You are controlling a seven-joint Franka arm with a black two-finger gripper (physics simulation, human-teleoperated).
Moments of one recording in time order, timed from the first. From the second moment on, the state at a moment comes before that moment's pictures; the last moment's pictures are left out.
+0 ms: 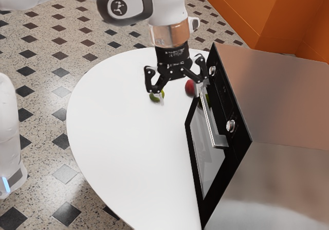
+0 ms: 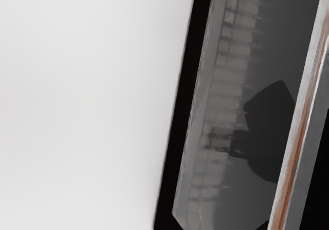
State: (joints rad) arm 0.15 -0.46 -0.46 -1.93 -0.31 1.88 -1.77
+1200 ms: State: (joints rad) arm 0.23 -0.35 -0.46 -1.91 -0.26 1.96 -1.43
